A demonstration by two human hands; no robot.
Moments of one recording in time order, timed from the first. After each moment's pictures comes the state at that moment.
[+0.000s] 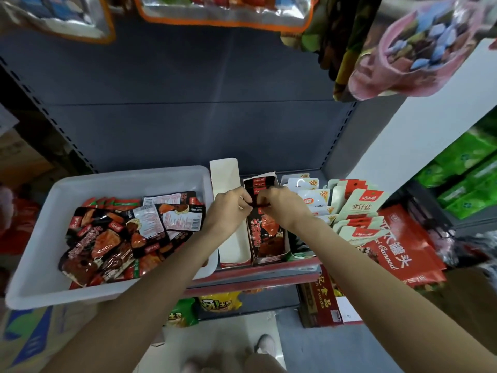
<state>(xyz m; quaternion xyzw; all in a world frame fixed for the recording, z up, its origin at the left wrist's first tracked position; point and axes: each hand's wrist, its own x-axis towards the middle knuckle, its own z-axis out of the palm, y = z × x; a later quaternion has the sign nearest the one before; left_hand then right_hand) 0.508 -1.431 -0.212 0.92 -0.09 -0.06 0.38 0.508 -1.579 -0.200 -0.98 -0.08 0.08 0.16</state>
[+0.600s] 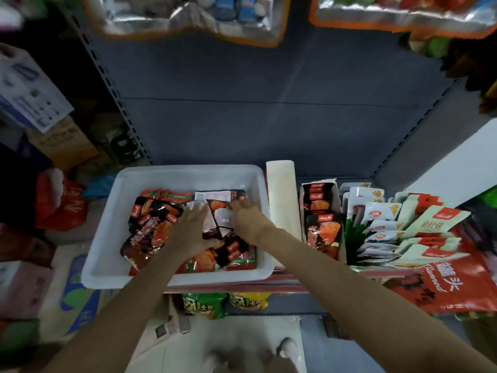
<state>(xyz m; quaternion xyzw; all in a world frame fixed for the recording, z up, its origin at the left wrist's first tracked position) 0.505 -1.243 -0.274 0.97 -0.03 -0.18 0.15 0.531 -1.408 -0.255 -0.95 -0.16 0.20 0.19</state>
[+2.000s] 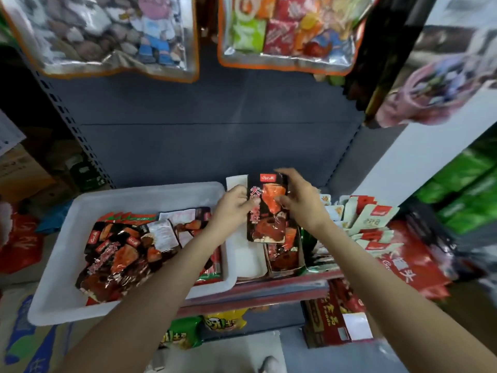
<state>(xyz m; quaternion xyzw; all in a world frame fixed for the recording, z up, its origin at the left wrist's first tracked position) 0.524 -1.392 -0.191 0.78 -0.06 -0.13 0.61 0.503 -1.558 -0.159 -0.90 -0.04 -0.09 0.41</state>
